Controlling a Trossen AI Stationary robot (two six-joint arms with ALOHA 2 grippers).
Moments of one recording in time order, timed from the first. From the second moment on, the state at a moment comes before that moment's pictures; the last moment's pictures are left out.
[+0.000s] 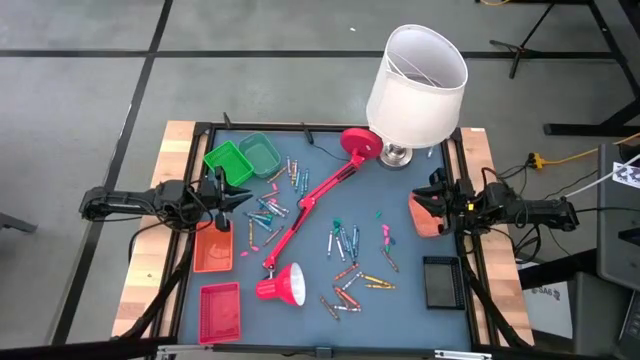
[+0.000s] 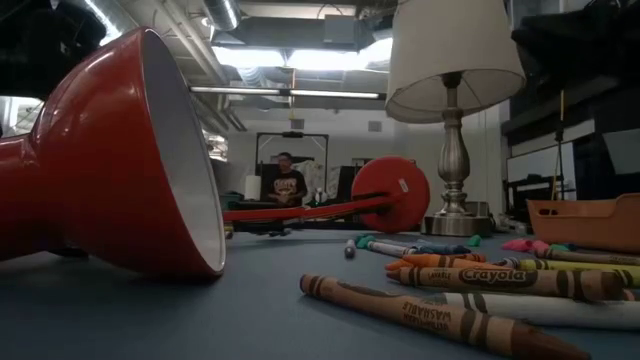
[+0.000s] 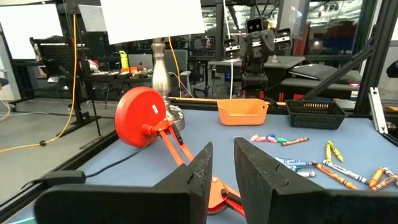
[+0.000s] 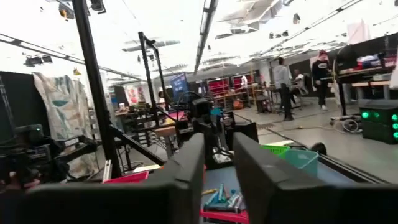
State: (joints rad) left arm -0.03 0.00 0.01 0.04 -0.25 0.00; right arm 0.05 0.03 0.06 0.27 0.06 0.16
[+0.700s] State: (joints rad) left arm -0.03 0.00 0.01 0.08 -0.25 0.00; right arm 0.09 0.61 0.45 0.09 -0.17 0.09
